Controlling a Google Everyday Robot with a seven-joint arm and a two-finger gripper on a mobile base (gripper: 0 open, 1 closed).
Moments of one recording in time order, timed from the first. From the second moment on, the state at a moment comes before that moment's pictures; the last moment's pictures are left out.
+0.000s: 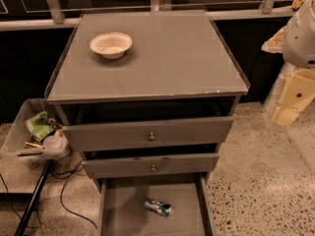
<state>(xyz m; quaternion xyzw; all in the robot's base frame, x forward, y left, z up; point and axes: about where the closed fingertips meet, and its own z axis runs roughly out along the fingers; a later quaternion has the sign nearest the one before) 0.438 -0.216 0.977 -0.60 0.78 -0.04 0.16</state>
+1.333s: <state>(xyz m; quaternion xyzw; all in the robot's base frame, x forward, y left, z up) 0.360 -0.165 0.891 -0.54 0.79 0.09 0.27</state>
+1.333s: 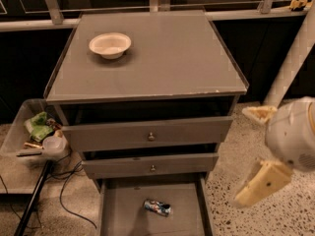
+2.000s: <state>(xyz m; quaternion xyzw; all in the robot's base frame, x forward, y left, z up) 0.364 -0.126 0.805 -0.55 0.78 0.05 0.29</state>
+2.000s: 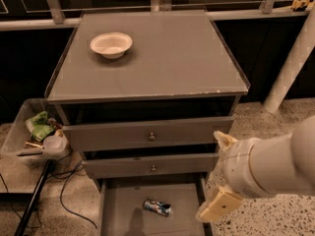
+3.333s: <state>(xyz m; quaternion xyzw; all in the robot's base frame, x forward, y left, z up) 0.375 -0.147 0.746 -0.57 0.77 0.00 0.27</state>
